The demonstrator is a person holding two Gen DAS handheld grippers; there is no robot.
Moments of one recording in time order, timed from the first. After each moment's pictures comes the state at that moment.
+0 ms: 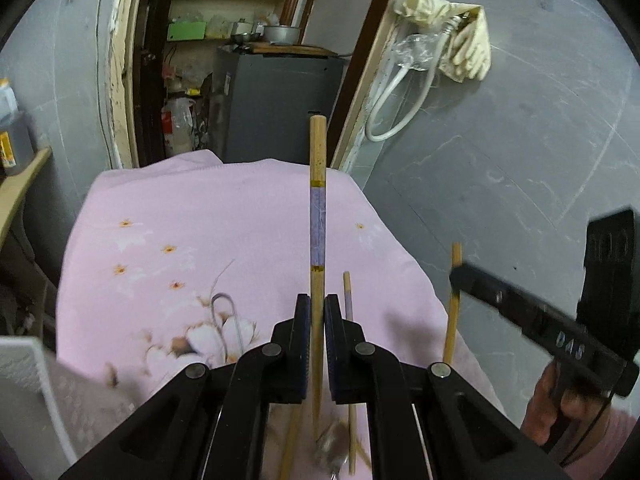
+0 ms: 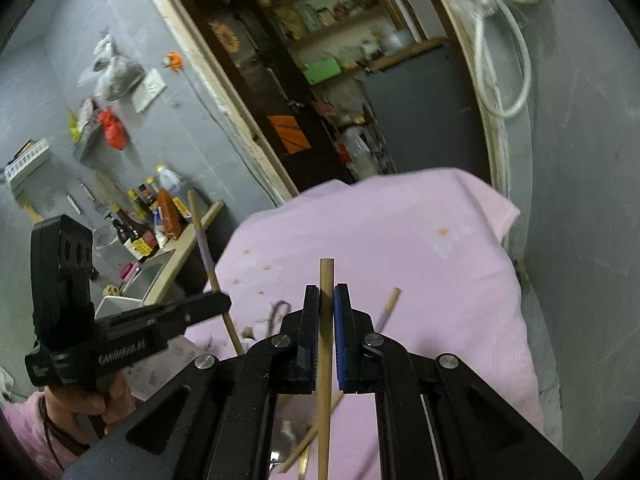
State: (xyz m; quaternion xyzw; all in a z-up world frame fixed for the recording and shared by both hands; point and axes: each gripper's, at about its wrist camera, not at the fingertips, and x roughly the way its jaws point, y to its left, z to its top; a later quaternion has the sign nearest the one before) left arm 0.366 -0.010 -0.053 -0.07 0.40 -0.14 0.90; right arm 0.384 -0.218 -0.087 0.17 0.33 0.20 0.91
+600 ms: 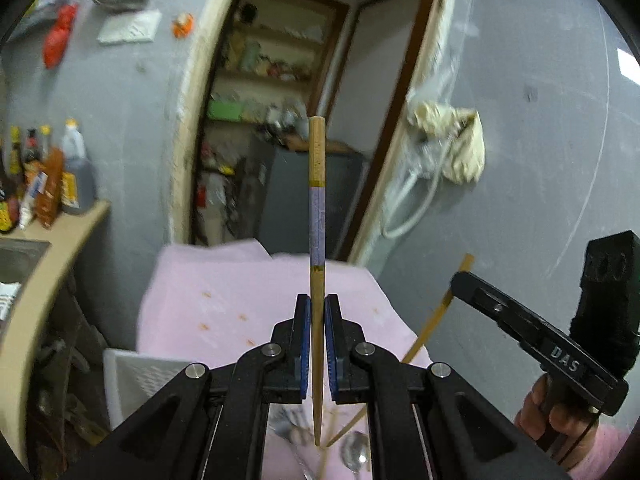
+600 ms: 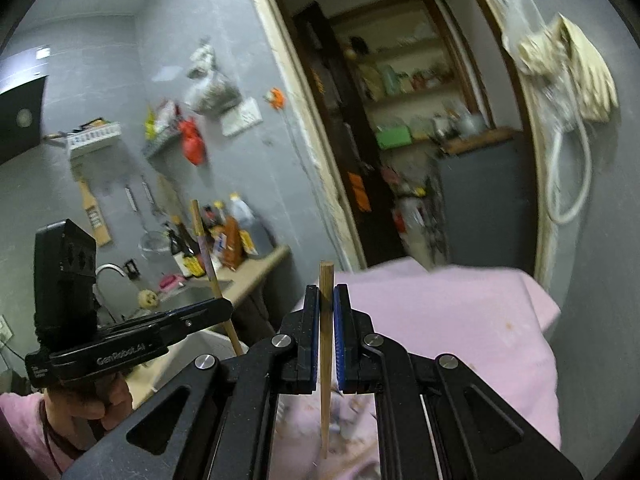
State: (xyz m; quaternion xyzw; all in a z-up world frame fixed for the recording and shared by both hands) left arm 0.293 0.076 0.042 -0.11 0.25 -0.09 0.96; right arm 0.323 -0.140 0.031 0.11 0.19 0.27 0.94
